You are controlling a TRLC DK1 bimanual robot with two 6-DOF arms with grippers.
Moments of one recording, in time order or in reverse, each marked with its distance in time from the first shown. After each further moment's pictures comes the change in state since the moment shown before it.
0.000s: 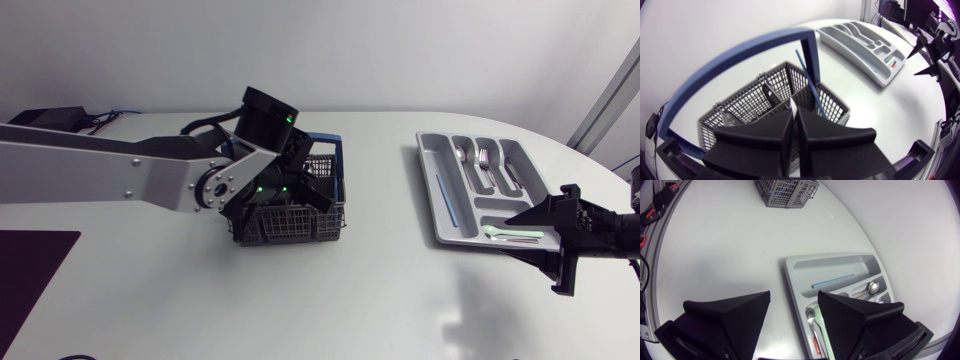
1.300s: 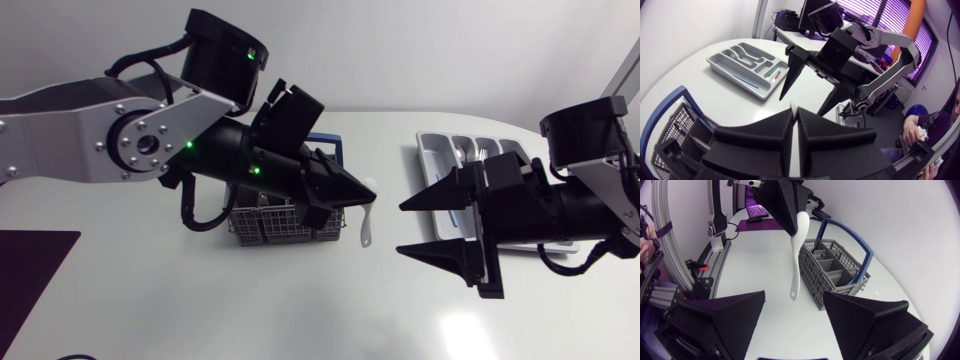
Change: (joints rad) left arm 0.003 -0.182 0.078 -0.247 0.856 0.106; right arm 0.706 -0.314 -0.022 0.108 -0.156 0.847
